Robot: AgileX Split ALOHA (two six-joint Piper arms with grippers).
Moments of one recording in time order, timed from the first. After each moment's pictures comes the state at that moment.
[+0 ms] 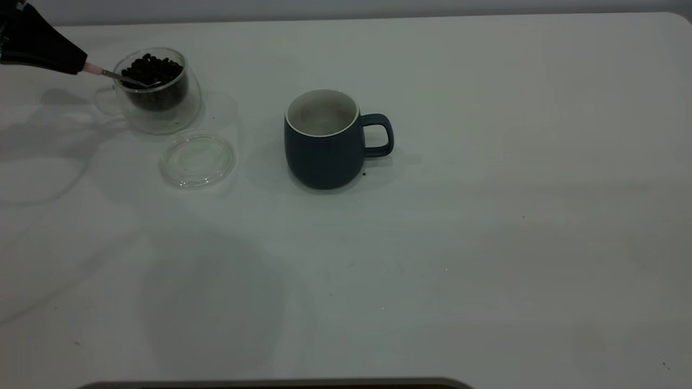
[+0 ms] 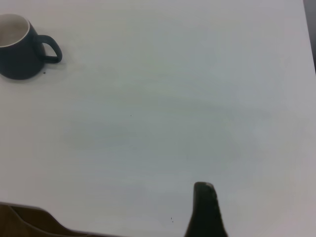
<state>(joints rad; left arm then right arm) 0.34 2.46 -1.71 -0.93 1.00 1.20 0.02 0.03 -0.47 0.08 1.13 -0.12</state>
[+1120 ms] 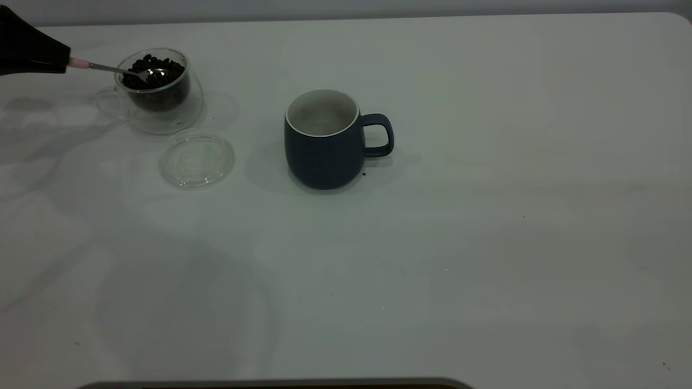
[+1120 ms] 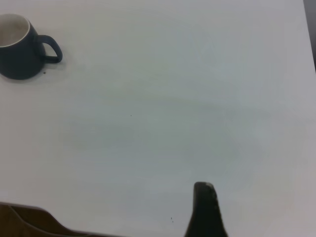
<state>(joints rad) 0.44 2.52 -1.71 -1.09 1.10 1.08 0.02 0.03 -0.47 0.08 1.13 -0.12</state>
